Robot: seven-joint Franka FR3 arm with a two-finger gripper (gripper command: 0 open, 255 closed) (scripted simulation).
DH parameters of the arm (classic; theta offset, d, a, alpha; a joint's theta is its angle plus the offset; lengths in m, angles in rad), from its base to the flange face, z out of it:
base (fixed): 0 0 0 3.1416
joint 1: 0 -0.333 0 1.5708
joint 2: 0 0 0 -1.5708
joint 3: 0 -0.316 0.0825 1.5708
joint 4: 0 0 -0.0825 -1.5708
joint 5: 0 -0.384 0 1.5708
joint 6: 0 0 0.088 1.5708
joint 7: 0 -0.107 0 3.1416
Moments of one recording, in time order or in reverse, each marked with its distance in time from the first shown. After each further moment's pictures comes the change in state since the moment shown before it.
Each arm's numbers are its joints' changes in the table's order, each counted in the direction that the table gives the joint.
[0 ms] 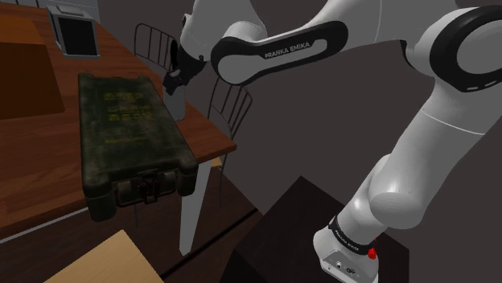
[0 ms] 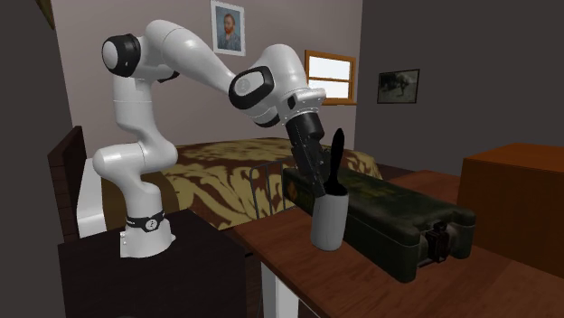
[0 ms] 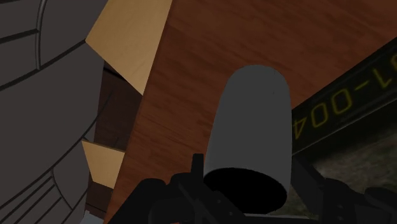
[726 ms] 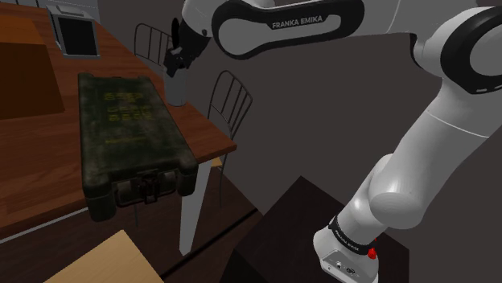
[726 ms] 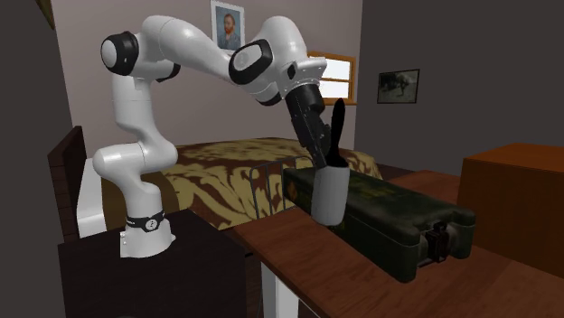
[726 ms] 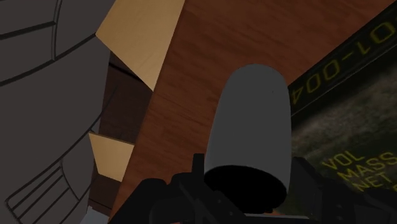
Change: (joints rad) arm 0.000 -0.041 -0.007 -0.093 -0.070 0.124 0.073
